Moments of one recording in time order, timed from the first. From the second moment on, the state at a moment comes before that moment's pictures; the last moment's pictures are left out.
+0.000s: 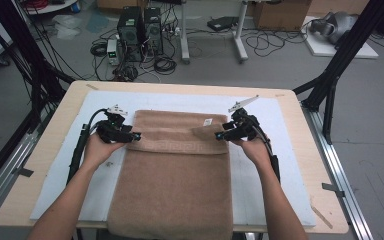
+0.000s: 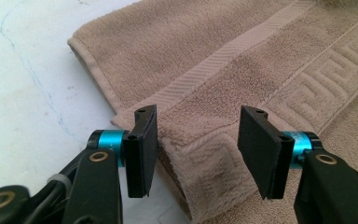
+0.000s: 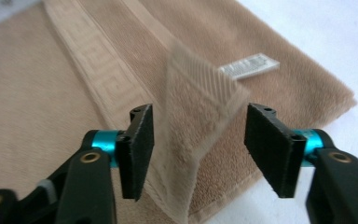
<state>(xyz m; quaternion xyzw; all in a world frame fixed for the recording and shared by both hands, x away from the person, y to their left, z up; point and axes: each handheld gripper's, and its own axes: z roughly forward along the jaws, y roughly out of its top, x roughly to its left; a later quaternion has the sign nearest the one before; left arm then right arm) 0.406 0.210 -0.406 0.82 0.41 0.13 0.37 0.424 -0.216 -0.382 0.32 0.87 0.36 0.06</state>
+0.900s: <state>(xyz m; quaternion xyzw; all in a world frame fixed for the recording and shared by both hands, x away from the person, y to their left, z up) 0.321 0.243 -0.380 0.81 0.33 0.16 0.46 0.356 -0.229 -0.366 0.20 0.88 0.42 0.04</state>
